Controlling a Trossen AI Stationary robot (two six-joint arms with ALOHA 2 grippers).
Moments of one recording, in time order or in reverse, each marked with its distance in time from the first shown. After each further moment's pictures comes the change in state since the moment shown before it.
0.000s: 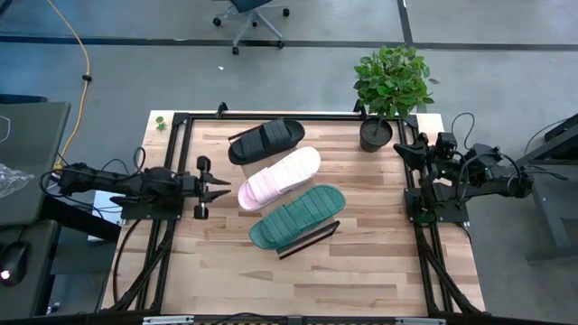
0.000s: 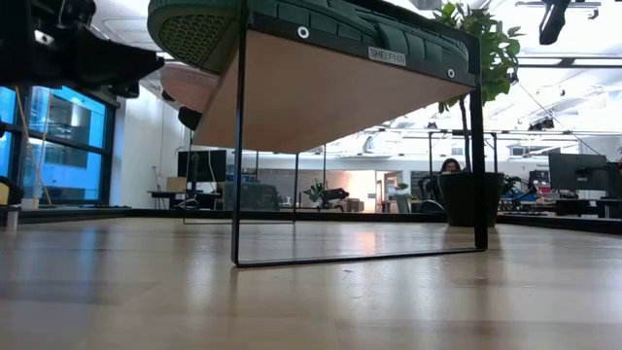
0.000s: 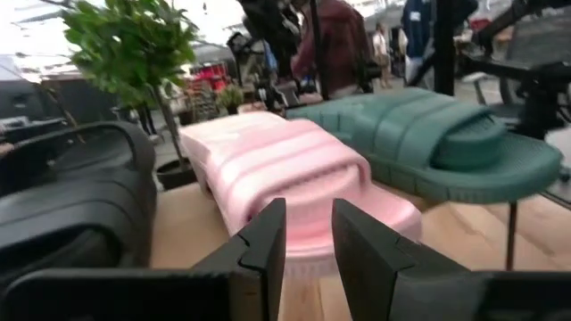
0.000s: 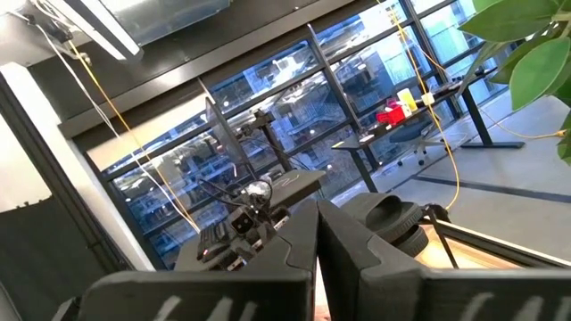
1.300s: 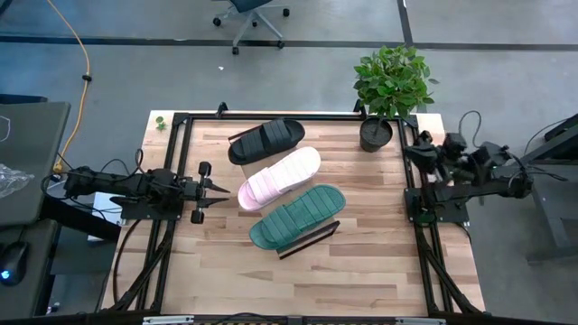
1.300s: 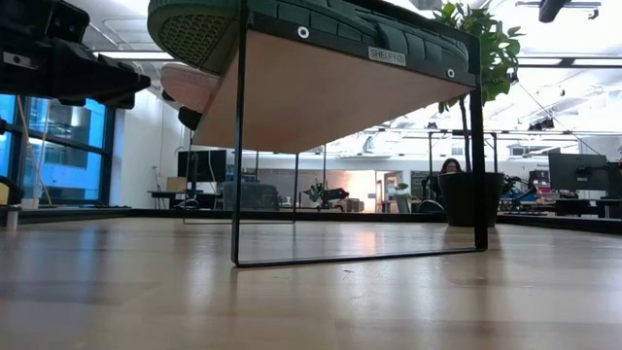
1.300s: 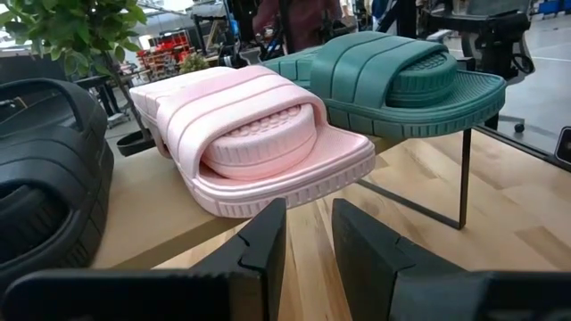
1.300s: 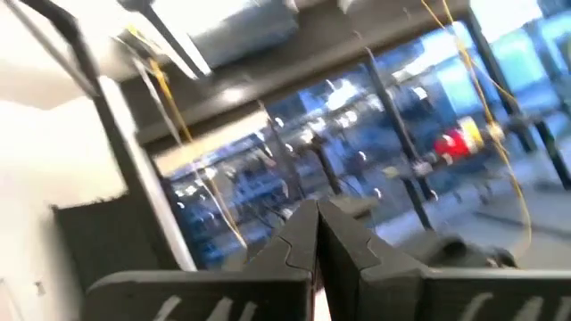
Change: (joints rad) left arm 0.000 -0.121 0.003 -0.251 0.088 0.028; right arm 0.000 -0.029 -0.001 0.123 -0.151 -0.085
